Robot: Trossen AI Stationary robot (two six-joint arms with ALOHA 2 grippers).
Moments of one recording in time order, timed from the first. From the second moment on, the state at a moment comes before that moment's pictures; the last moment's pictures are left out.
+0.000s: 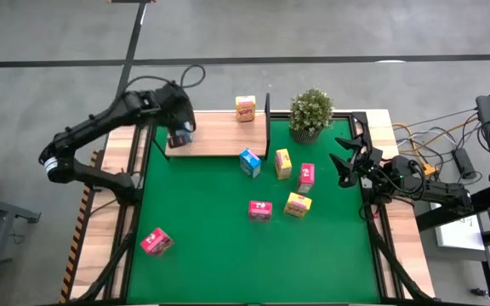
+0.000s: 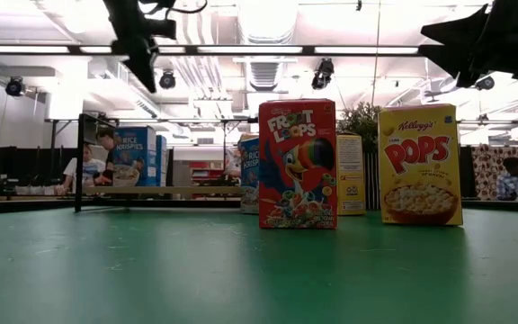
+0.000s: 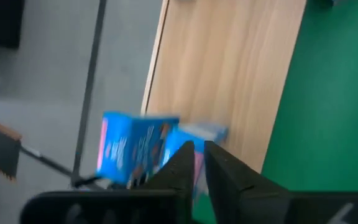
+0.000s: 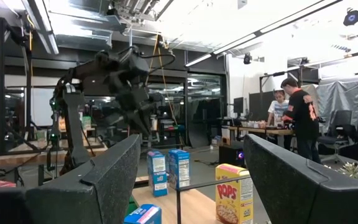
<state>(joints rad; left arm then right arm) 0.57 1.29 1.39 -1.16 -0.27 0.46 -0.20 0.04 0.02 0.40 0.19 -0.08</state>
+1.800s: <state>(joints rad) 0.79 1.30 1.22 -1.03 -0.15 0.77 -0.20 0.04 0.02 0.39 0.18 -0.08</state>
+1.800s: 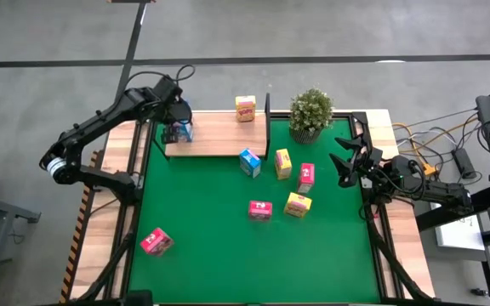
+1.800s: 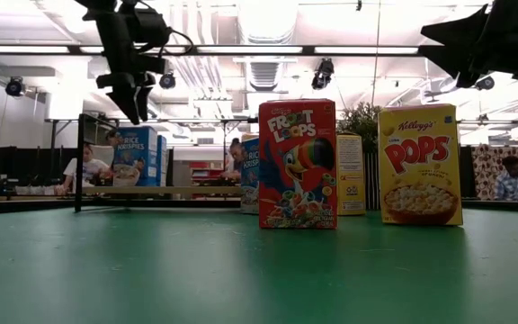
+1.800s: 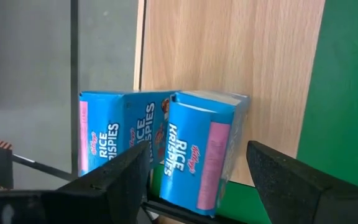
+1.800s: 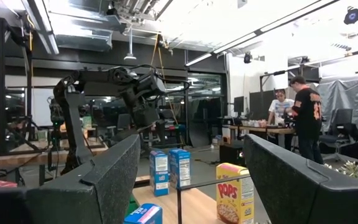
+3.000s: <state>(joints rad) 0.84 1.38 1.21 -1.01 -0.06 0.78 -0.20 0.04 0.02 0.39 0.18 -0.08</state>
